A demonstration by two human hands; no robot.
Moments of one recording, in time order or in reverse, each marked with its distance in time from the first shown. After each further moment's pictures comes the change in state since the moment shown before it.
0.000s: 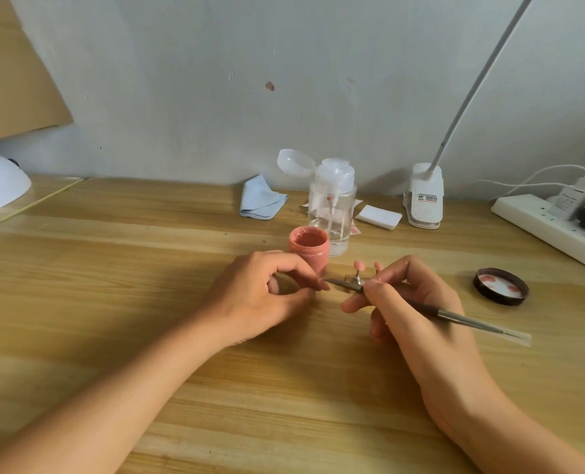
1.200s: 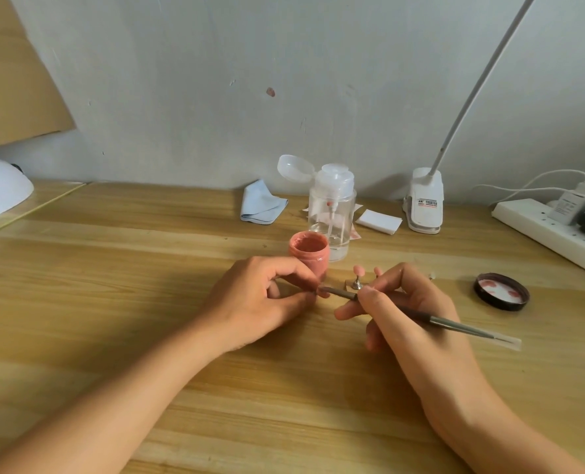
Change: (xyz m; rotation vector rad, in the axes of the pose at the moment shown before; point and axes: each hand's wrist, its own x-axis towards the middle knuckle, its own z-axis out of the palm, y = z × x) left_hand 0.001 -0.001 -0.001 -0.042 -0.001 -0.051; right_hand -0.001 -0.003 0.002 -0.023 -0.032 0.006
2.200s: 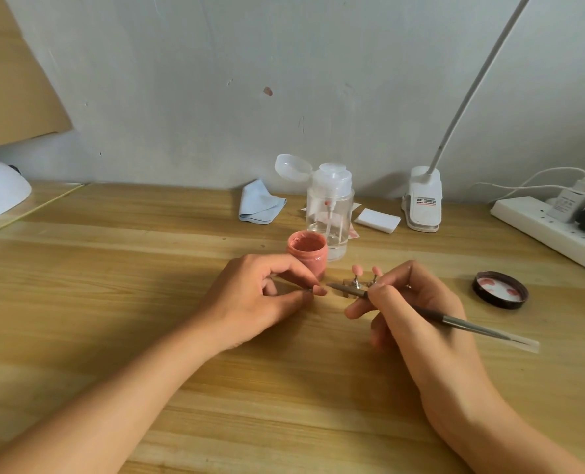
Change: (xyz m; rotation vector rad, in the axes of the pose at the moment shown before) left_hand 0.000 0.006 0.000 -0.020 0.042 0.009; right_hand 0.000 -0.001 -0.002 0.010 0.056 0.020
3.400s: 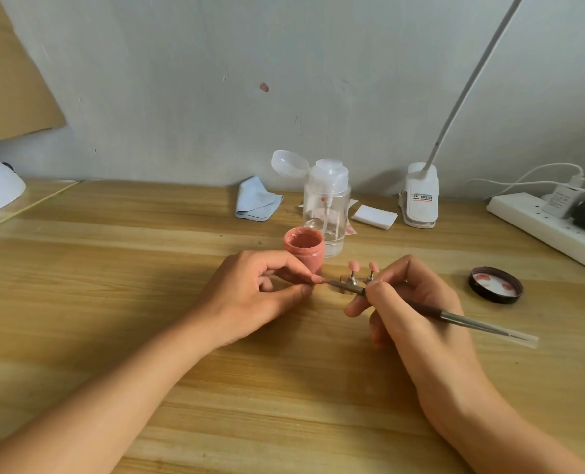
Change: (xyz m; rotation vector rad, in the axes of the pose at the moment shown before) left_hand 0.001 -0.006 -0.001 -0.108 -0.032 0.012; right_hand -0.001 -0.002 0.000 0.024 0.006 0.012
